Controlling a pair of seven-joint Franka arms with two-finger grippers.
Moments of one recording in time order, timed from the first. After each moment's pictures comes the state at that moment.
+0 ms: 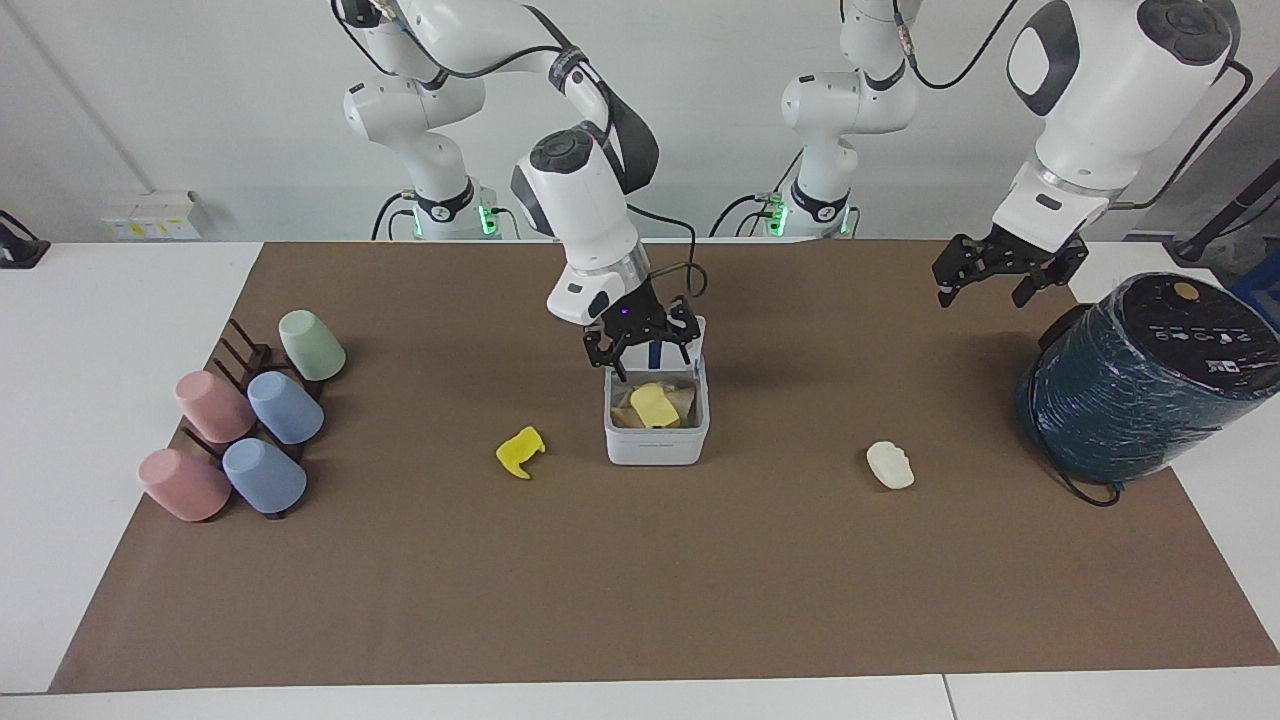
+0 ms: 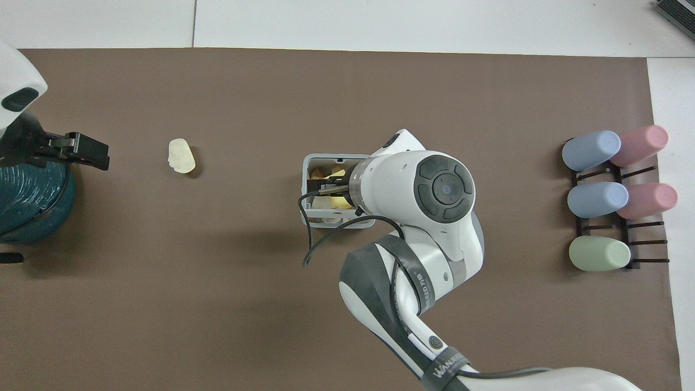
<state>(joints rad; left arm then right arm) -0.08 0.07 0.00 -1.54 0.01 1.60 0.01 0.46 0.26 0.12 -1.81 0.18 2.39 0.40</state>
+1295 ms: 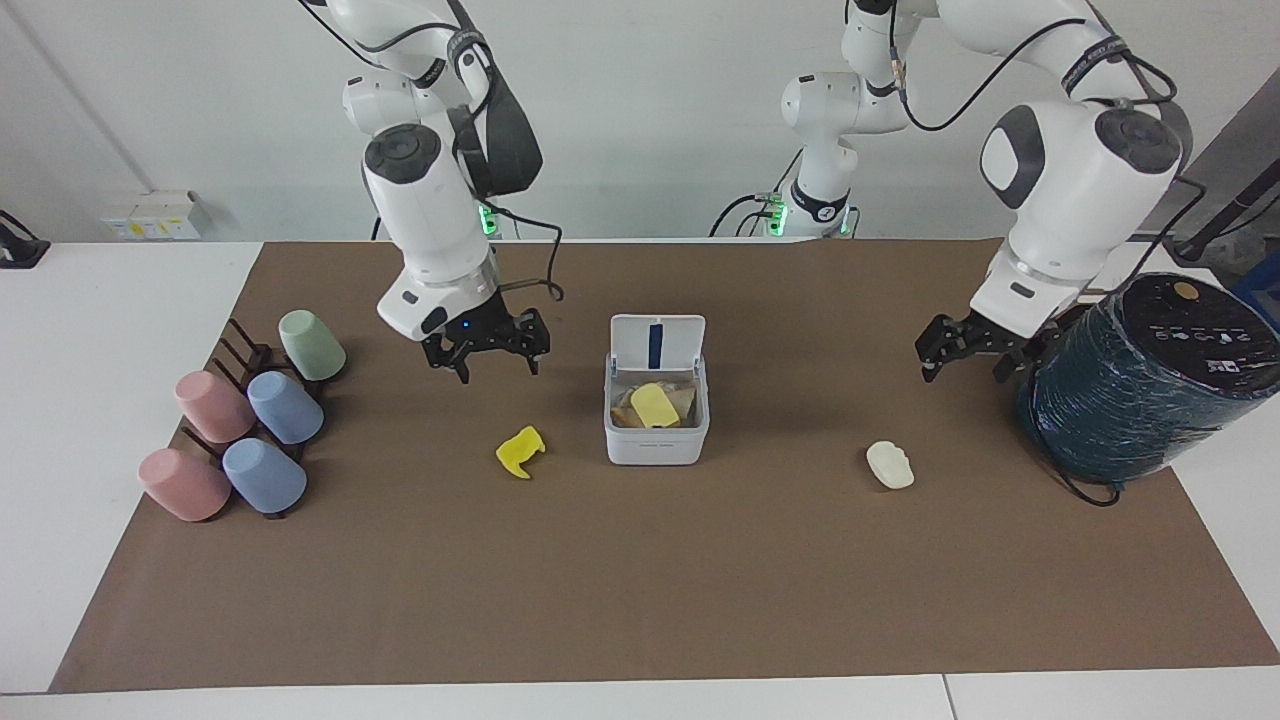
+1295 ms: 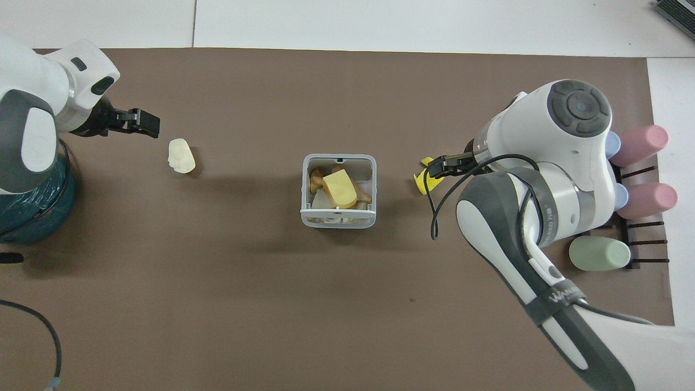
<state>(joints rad) -0.08 0.29 -0.01 -1.63 -0.01 2.00 0.01 0.16 0.27 0.10 -1.79 0.03 2.10 0.14</state>
